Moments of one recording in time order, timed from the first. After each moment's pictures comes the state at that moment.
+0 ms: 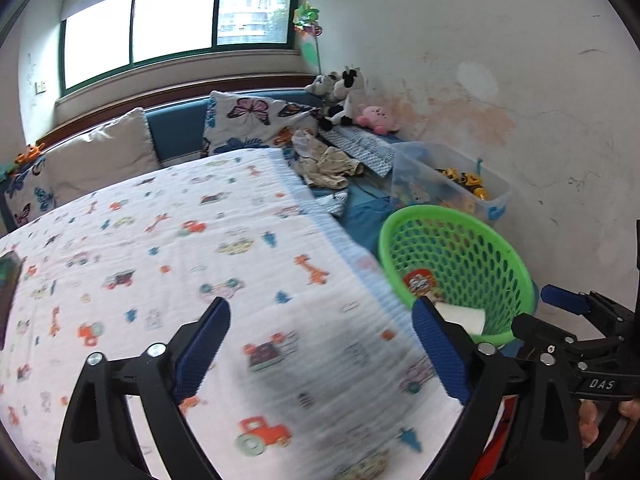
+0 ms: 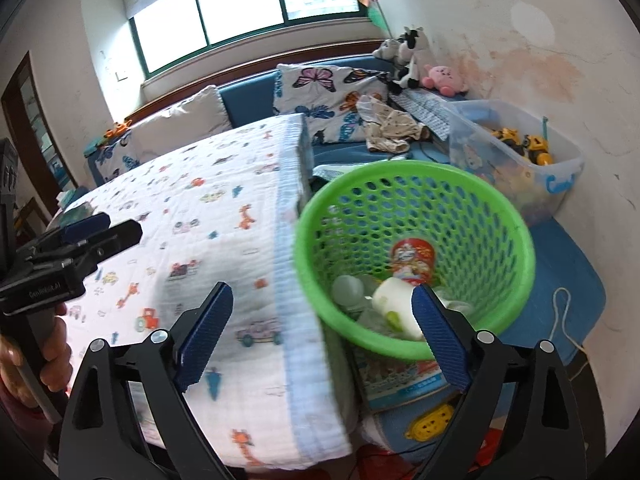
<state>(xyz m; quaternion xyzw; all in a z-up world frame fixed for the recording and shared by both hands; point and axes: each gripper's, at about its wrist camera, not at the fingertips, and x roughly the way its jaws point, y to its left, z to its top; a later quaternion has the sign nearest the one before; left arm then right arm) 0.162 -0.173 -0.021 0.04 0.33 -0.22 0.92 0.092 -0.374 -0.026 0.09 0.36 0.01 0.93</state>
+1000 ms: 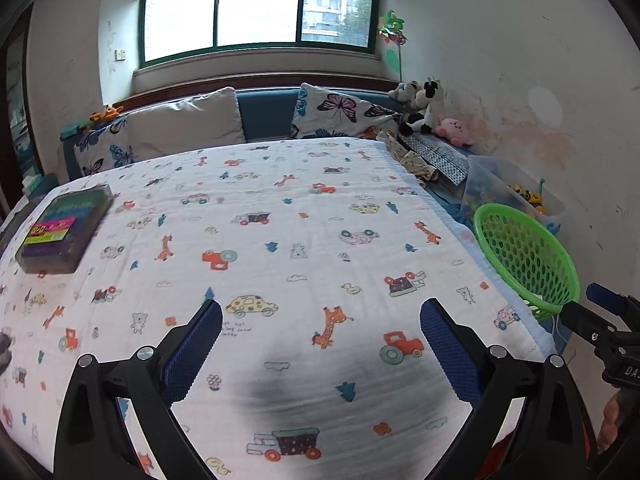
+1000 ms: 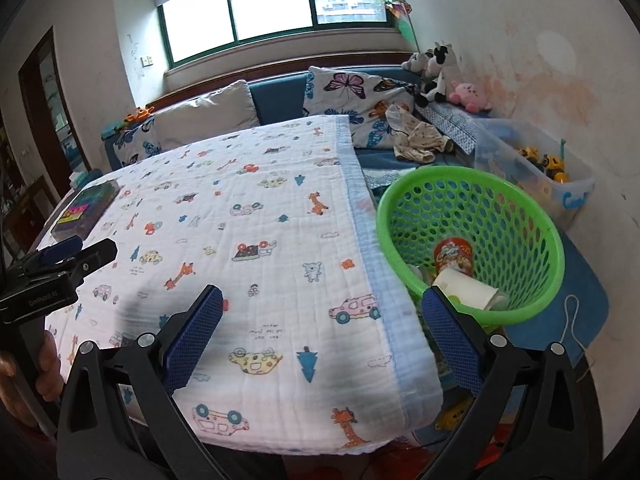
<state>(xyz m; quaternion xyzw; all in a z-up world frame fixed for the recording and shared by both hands) 0.112 -0.047 -0.030 0.00 0.34 -0.10 0.94 0.067 -0.285 -0.019 0.06 0.34 0.03 0.94</state>
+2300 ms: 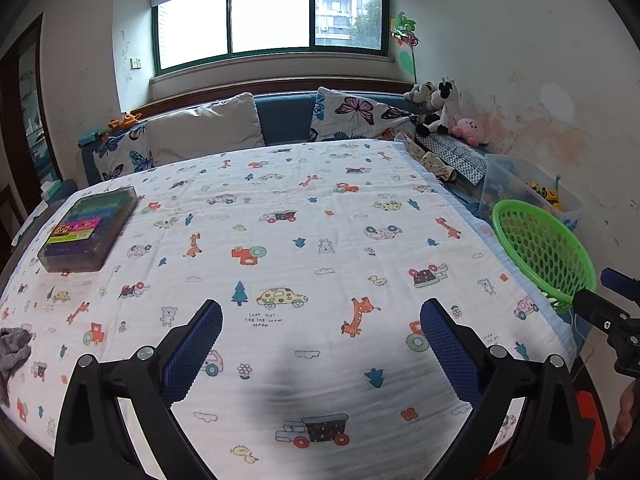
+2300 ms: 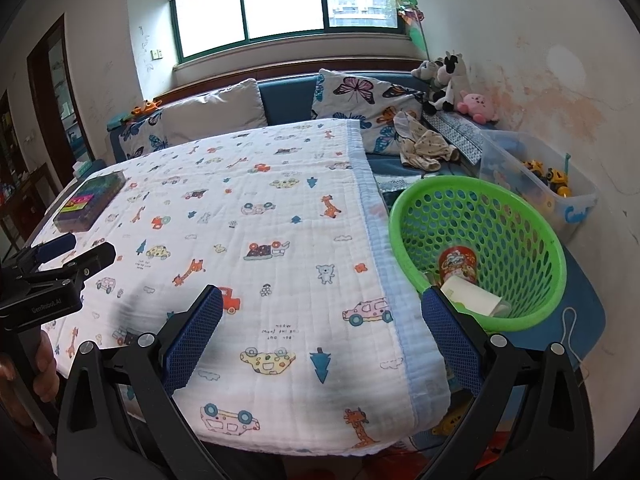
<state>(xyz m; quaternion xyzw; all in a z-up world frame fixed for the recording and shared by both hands) 0.098 -0.038 -0.030 0.02 0.33 -0.06 0.94 0.065 -0.267 -0.018 0.03 0.34 0.03 0.94</state>
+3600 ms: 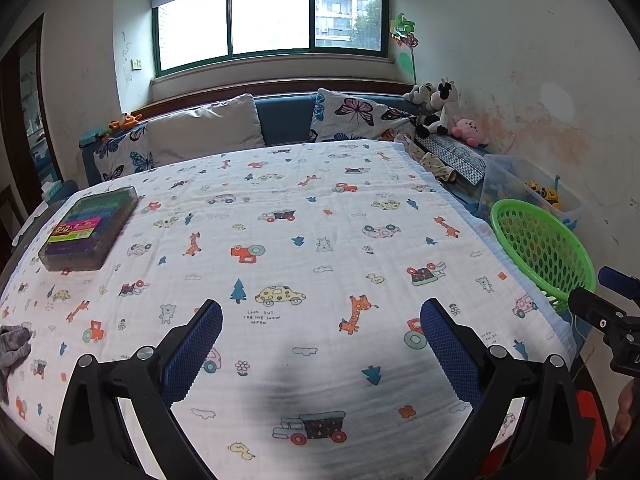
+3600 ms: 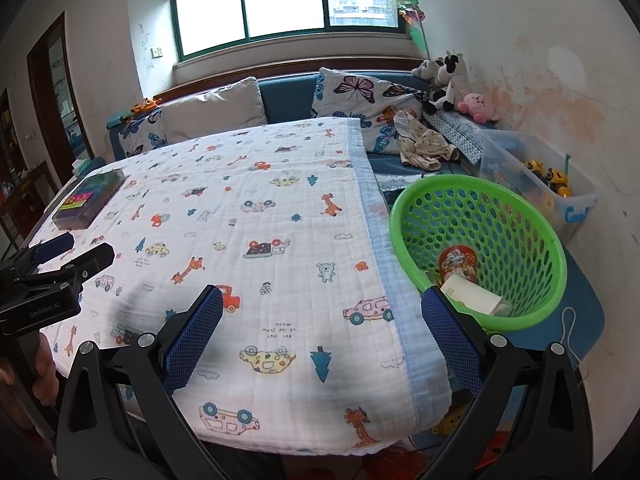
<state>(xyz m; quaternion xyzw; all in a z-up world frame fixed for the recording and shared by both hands) 0.094 -0.042 -0.033 0.03 0.33 -0.06 0.94 0.065 -0.267 -0.019 0.03 0.34 0.03 0.94</state>
